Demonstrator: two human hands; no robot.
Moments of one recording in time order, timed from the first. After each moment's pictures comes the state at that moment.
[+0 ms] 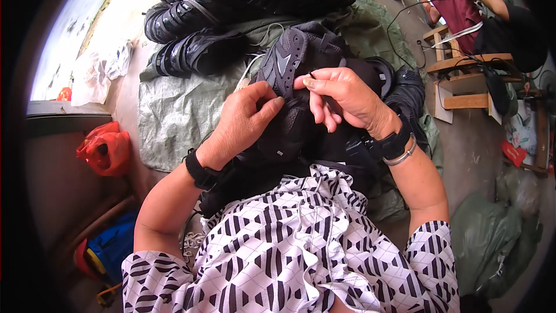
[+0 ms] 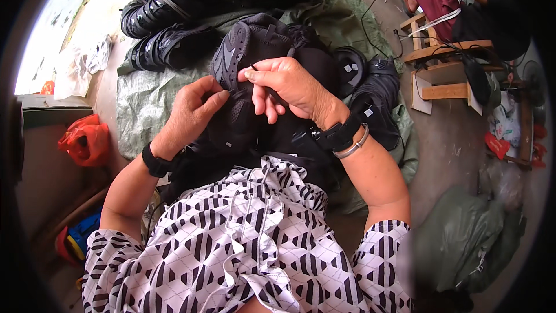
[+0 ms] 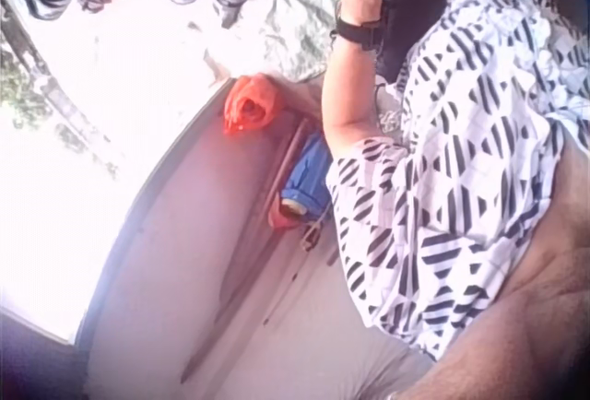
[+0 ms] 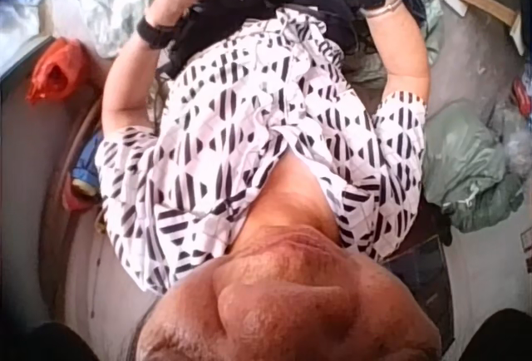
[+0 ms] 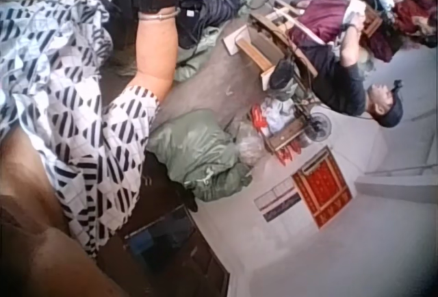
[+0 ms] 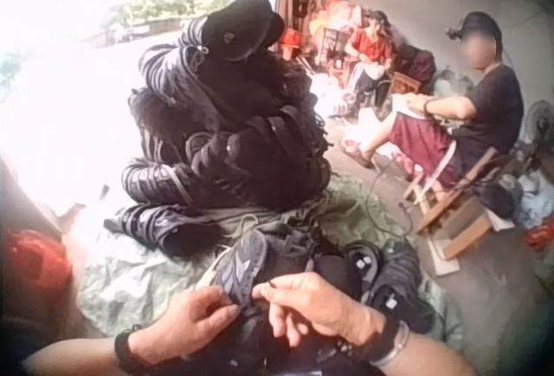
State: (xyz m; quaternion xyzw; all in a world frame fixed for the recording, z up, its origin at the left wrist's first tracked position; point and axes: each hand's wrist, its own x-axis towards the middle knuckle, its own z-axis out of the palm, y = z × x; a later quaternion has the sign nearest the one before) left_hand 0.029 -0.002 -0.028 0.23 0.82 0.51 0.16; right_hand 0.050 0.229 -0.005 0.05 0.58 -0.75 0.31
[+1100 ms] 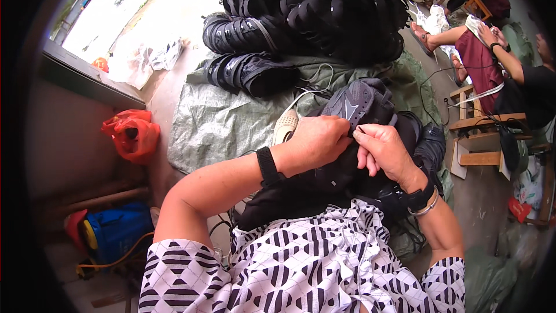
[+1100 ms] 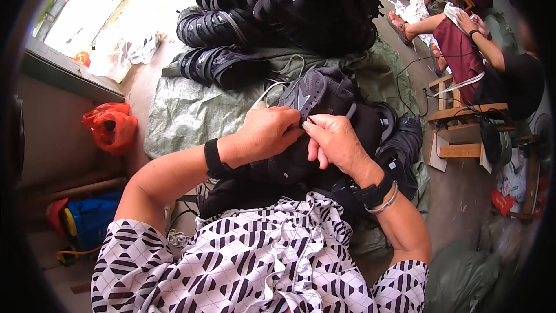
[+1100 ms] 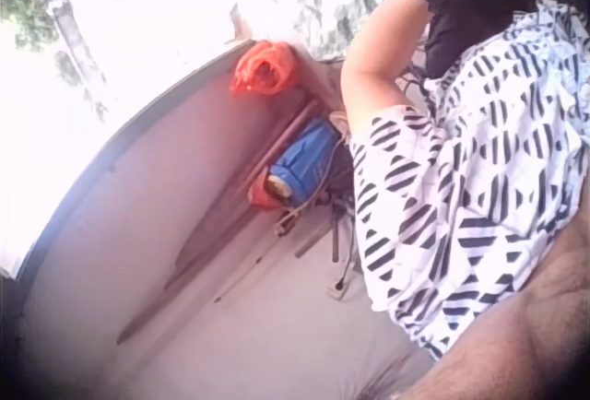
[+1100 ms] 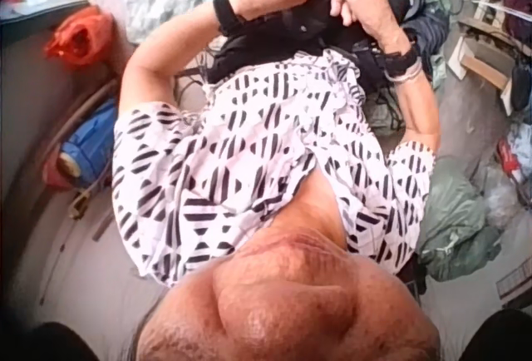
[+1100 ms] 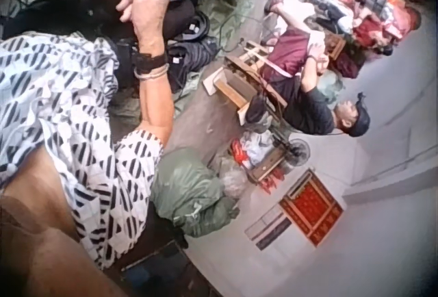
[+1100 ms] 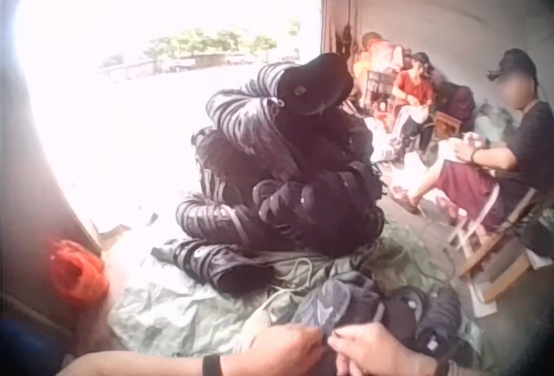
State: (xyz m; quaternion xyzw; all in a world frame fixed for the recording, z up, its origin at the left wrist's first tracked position) left_hand 0.011 -0.001 -0.020 0.36 0.85 0.38 0.06; right_hand 0.059 0.183 0.019 0.08 0.73 -0.63 0.26
